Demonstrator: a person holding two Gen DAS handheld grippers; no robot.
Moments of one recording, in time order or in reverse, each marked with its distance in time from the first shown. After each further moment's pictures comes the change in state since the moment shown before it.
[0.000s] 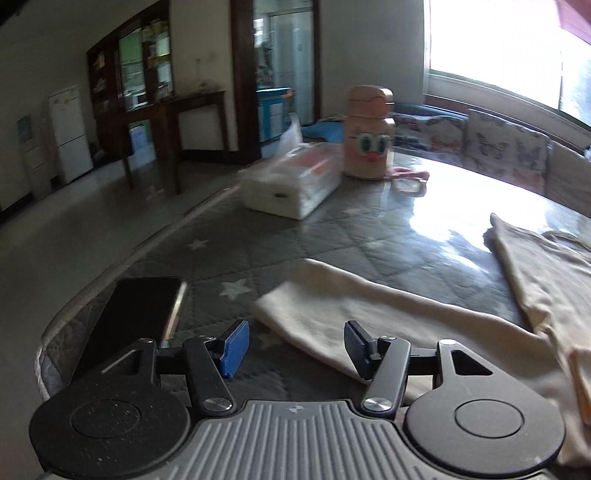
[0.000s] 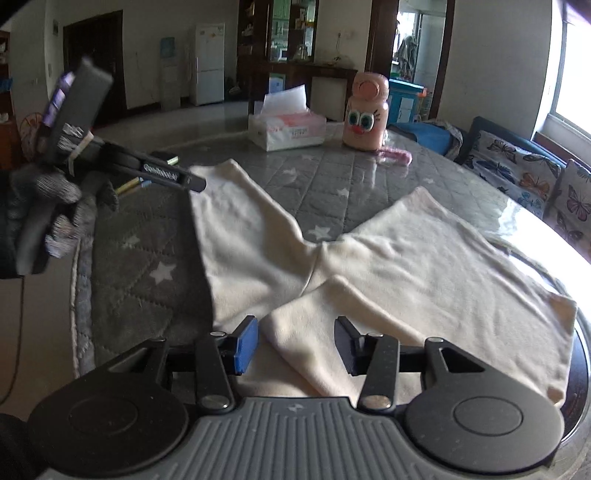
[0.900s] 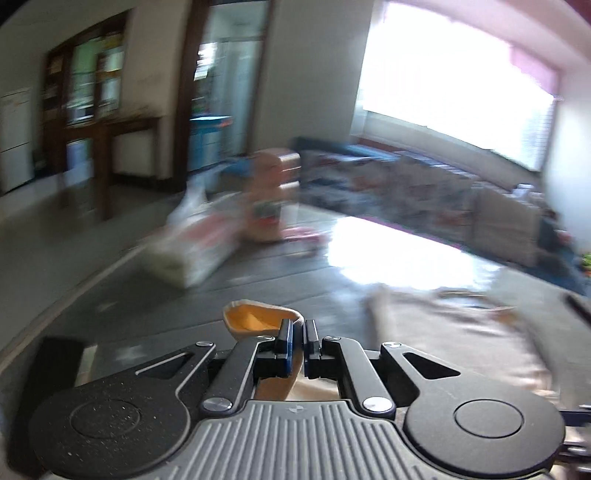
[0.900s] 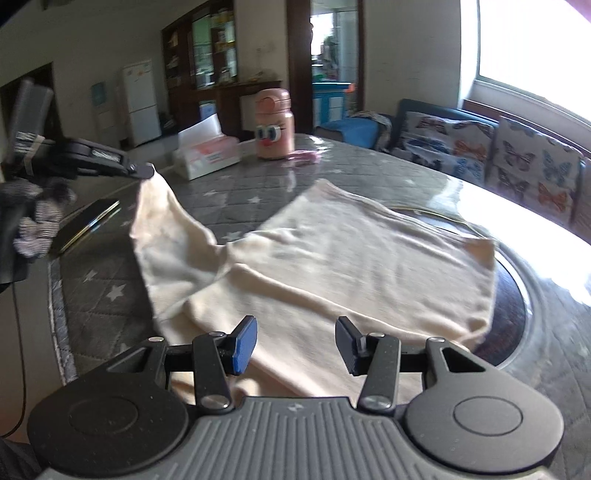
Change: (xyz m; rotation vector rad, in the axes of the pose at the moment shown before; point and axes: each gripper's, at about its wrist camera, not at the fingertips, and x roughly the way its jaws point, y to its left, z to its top) left arm -0.067 -0.062 0.044 0.011 -0.120 -0.334; right arm -0.057 -0.056 -0.037 0.248 -0.049 -0.127
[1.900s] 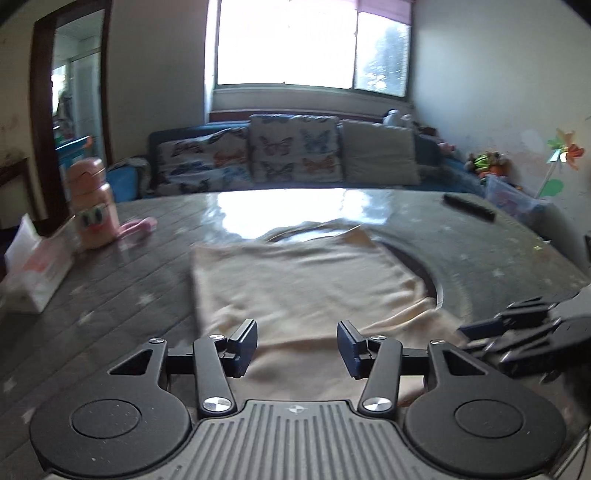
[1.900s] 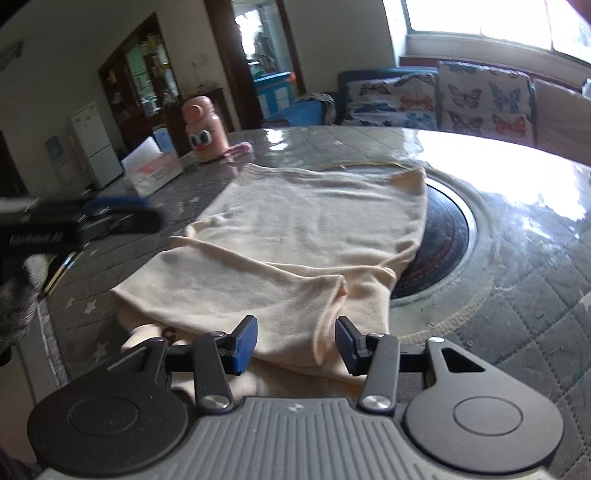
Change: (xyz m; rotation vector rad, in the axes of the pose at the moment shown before) left arm 0.006 -0.087 -0.046 0.310 0.109 -0.250; right arm -0.019 -0.060 -0.036 0.261 0.031 -0.020
